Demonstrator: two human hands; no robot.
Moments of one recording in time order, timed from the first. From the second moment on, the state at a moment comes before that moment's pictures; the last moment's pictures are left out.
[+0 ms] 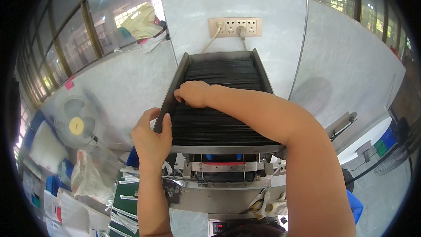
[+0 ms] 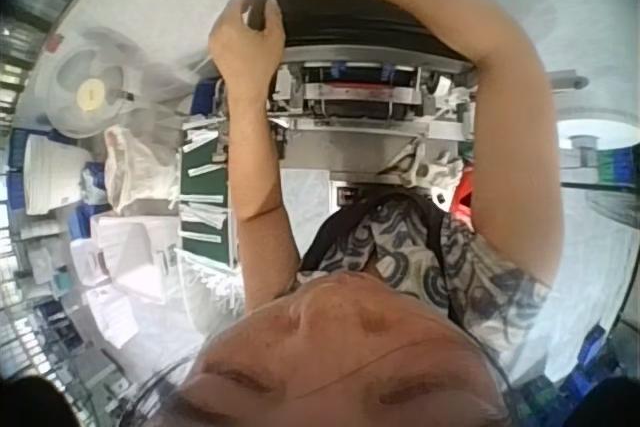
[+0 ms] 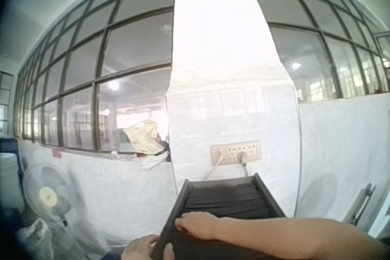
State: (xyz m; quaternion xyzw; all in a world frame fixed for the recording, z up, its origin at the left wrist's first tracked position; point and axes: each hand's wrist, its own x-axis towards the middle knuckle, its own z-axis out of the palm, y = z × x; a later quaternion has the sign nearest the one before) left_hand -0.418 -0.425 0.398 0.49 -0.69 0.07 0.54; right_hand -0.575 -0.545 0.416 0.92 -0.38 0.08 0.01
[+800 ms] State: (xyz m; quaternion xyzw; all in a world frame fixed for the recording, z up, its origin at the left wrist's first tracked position) left_hand -0.415 -0.426 0.395 0.47 -0.69 0.09 0.54; right_hand -0.626 -0.534 0.395 0.85 -0.53 0.04 -0.01
